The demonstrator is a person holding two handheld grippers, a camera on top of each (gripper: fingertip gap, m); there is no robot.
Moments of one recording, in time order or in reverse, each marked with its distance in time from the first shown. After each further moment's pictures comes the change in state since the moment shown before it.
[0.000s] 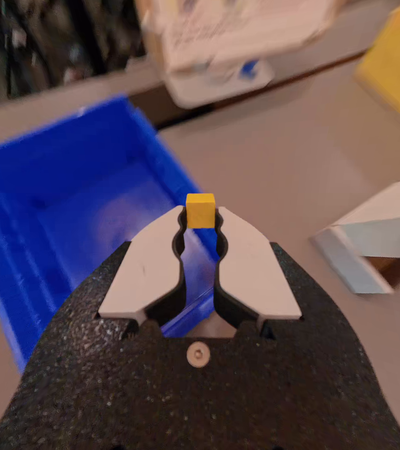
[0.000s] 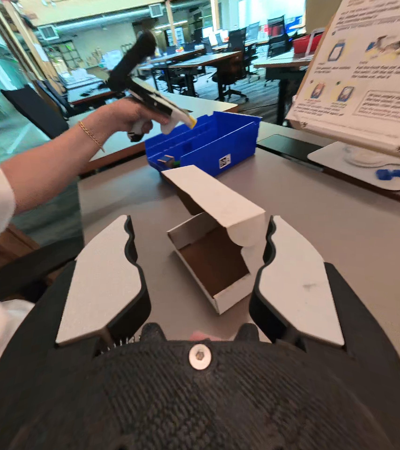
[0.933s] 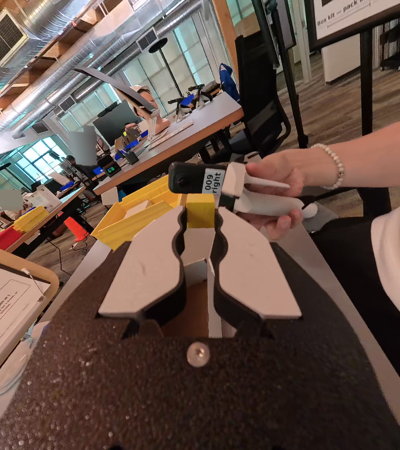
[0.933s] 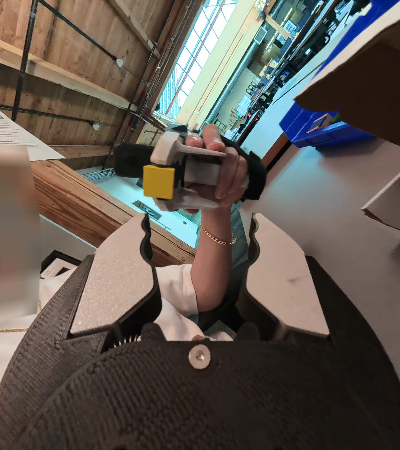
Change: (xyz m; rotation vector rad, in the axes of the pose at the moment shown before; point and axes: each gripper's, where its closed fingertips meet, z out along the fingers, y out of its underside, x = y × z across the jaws) left arm 0.324 0.038 -0.095 0.741 0.787 0.826; right arm -0.128 0.031 0.062 0.097 -0.545 0.782
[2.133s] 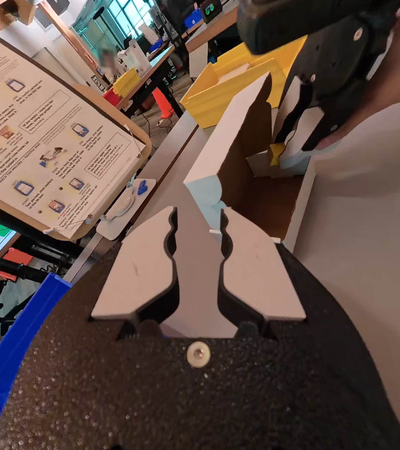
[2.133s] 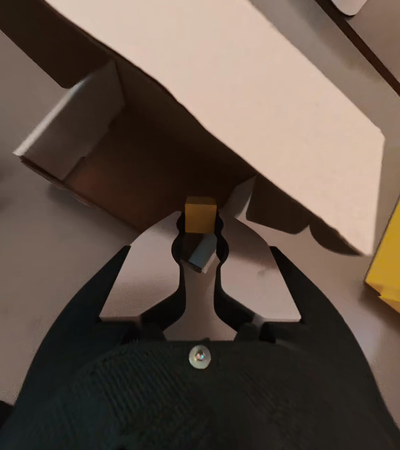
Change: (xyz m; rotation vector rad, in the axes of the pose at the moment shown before) left arm -0.069 0.092 -0.073 -0.511 -0.442 -0.021; right arm 0.151 -0.050 -0.096 -0.579 1.430 -0.696
